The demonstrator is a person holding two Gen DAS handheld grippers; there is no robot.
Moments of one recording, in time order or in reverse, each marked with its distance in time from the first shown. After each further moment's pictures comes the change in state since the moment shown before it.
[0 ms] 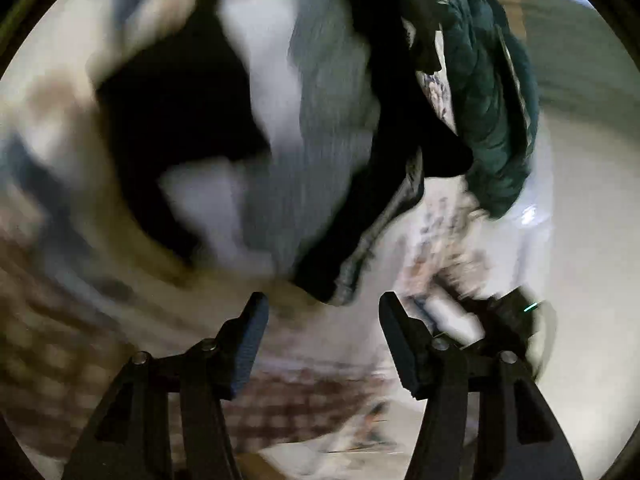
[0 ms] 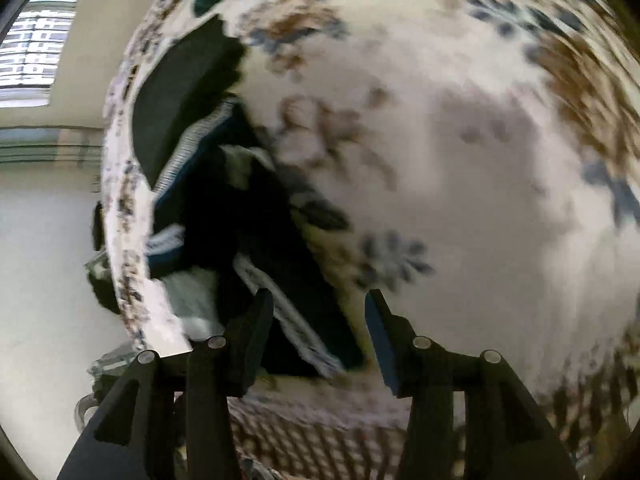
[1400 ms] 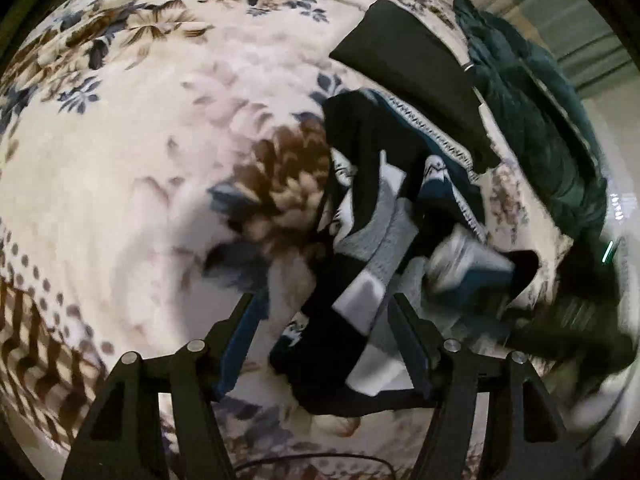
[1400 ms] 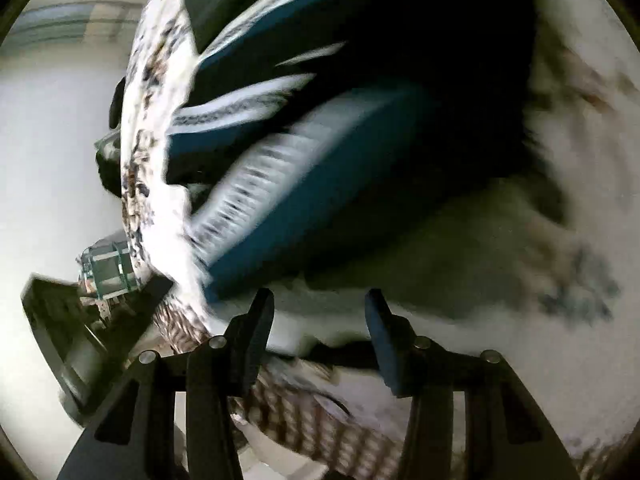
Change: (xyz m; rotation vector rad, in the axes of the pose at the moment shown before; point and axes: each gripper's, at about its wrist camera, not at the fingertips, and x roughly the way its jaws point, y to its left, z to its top) left arm -0.082 -0.029 0.058 0.300 -0.351 0.516; right arm 0.128 0.154 0.004 -0.322 0.321 0.063
